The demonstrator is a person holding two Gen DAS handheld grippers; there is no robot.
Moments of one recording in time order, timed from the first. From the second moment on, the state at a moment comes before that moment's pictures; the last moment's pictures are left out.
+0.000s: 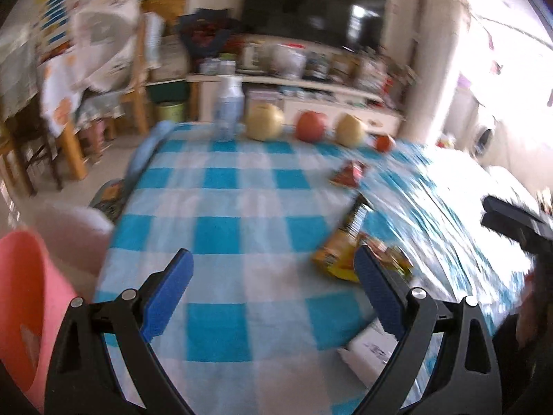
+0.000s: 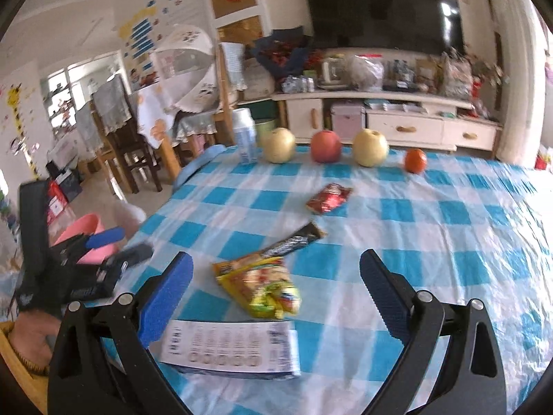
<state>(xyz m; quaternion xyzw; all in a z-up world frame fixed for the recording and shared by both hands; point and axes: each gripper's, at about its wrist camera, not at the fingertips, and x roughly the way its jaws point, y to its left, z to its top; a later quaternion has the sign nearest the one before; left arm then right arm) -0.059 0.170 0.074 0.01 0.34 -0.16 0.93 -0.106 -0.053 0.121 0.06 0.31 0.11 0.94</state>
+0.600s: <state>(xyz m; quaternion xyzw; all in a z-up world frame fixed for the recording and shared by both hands) -0.091 0.068 0.031 0.19 0.39 -0.34 0.83 -0.058 -0.129 0.076 0.16 0.39 0.10 0.90</state>
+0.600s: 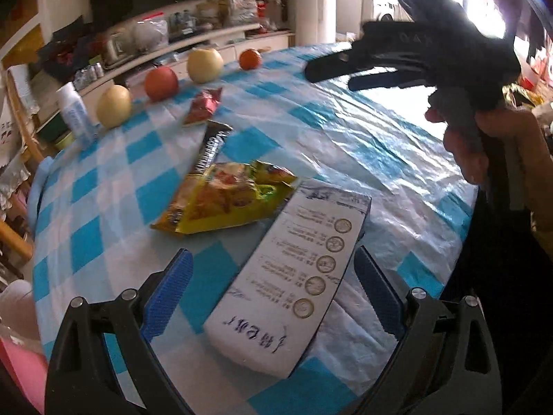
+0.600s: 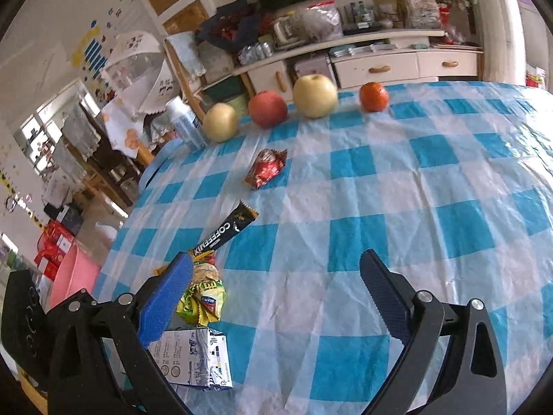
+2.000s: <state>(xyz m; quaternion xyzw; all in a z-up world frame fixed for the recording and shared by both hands) -0.080 0.042 0.023 0.15 0.39 -0.39 0.82 0.088 -0.098 0.029 0.14 0.43 0.15 0.88</state>
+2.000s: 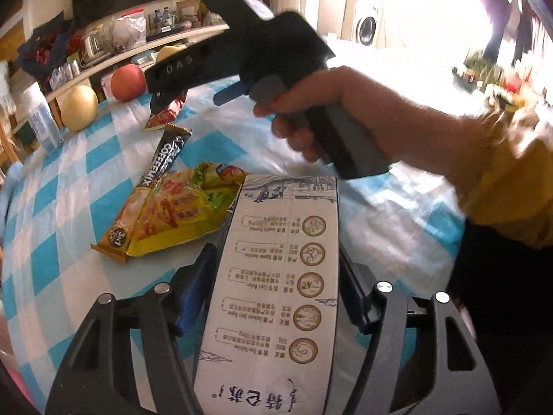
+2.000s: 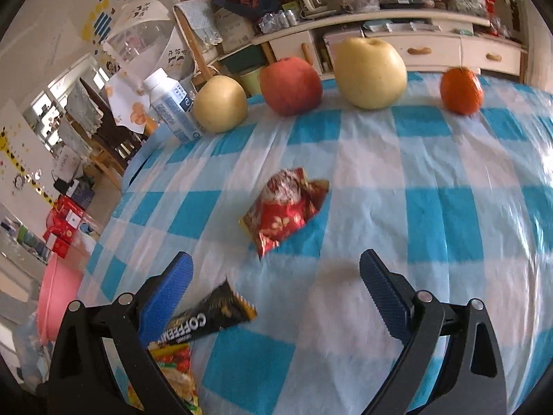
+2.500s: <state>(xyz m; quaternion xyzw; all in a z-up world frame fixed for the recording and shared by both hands) -0.060 0.078 0.054 0.03 0.36 -0.39 0.84 0.130 -0.089 0.022 0.11 0.43 0.15 0.88</state>
